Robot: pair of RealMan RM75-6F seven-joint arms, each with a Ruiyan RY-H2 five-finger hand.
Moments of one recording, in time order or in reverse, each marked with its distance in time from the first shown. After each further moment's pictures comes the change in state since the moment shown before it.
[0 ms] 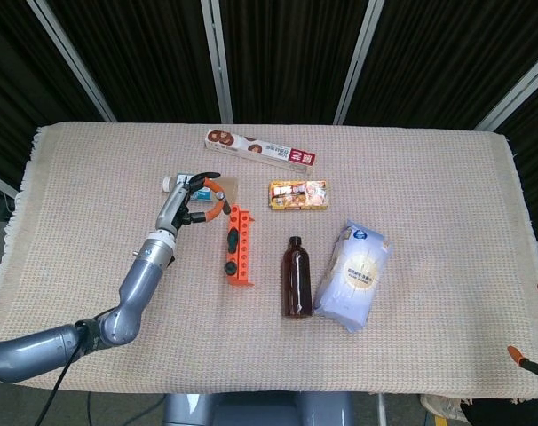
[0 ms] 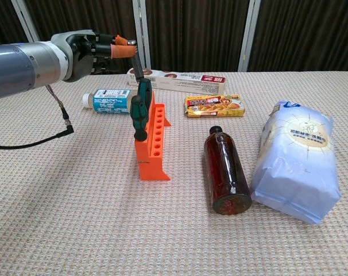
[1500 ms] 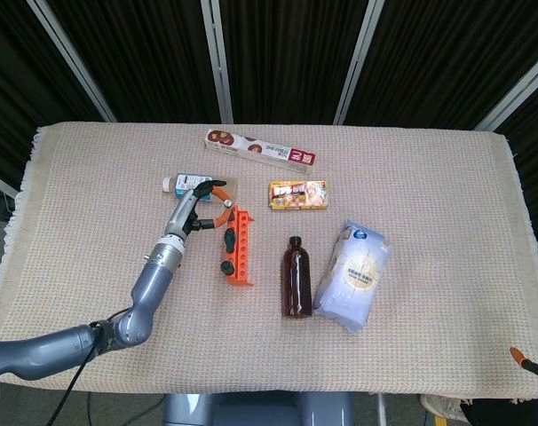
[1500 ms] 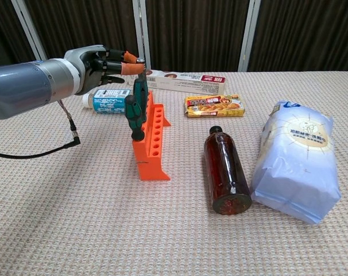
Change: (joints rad) left arm -0.024 -0.075 0.021 0.078 -0.009 0.000 0.071; right arm -0.003 -0.004 0.001 0.014 0.012 -0.009 0.012
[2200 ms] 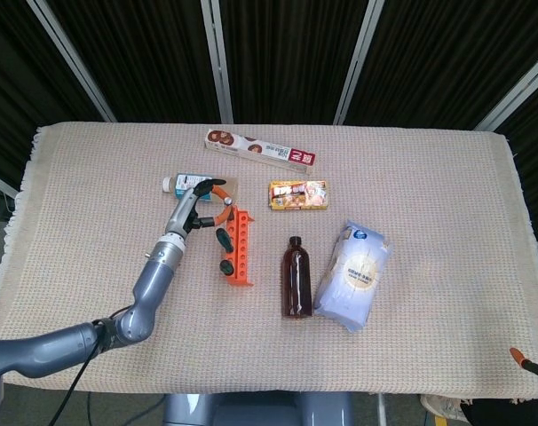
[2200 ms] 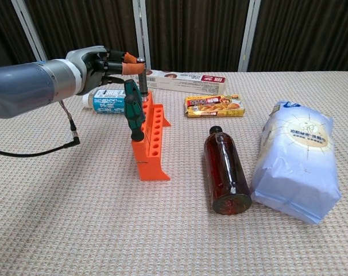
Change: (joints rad) left arm -0.012 -0.012 -0.006 0.030 -0.019 -0.011 0.022; right arm 0.000 0.000 0.001 -0.003 0.003 -0.003 -0.004
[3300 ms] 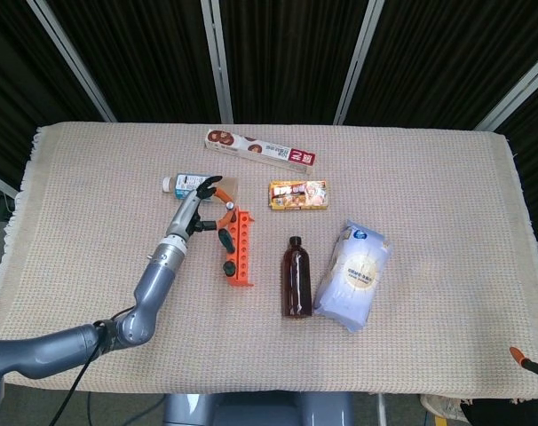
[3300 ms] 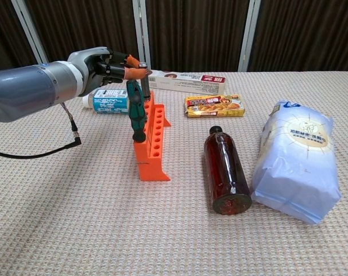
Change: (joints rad) left arm -0.001 -0.005 0.019 -0.005 0.032 0.018 0.045; right arm 0.003 -0.001 0.002 0.002 0.005 -0.006 0.000
